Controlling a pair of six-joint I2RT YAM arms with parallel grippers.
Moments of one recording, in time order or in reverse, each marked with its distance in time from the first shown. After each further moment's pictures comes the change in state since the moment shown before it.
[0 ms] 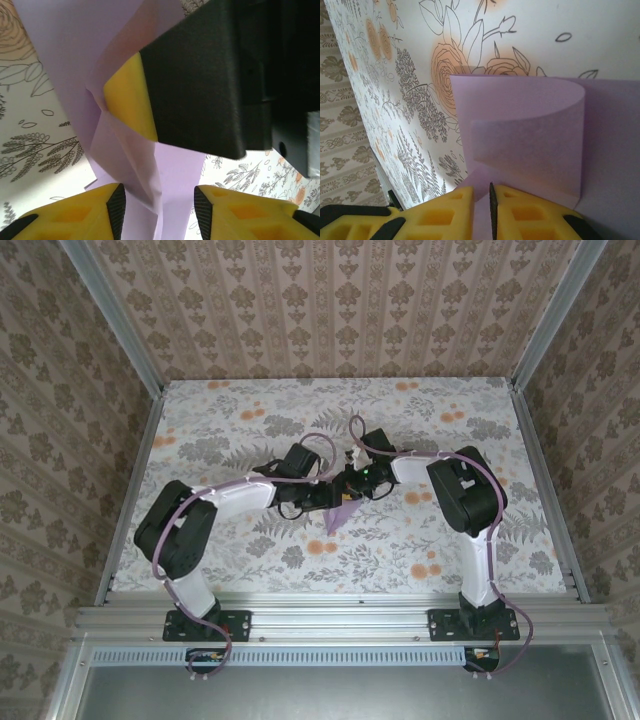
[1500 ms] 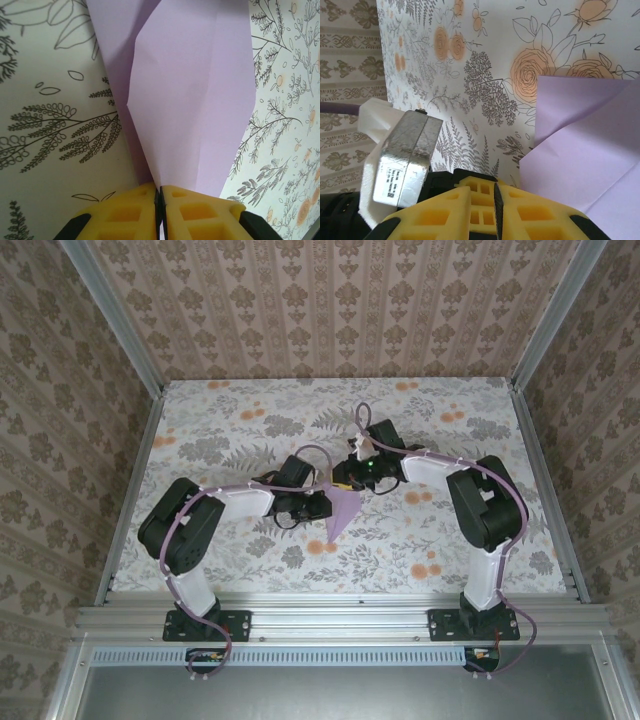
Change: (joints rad) left arm 0.020 0.027 -0.124 0.131 0.046 -0.034; right arm -0.004 -0.168 -0.039 -0.002 0.004 0.003
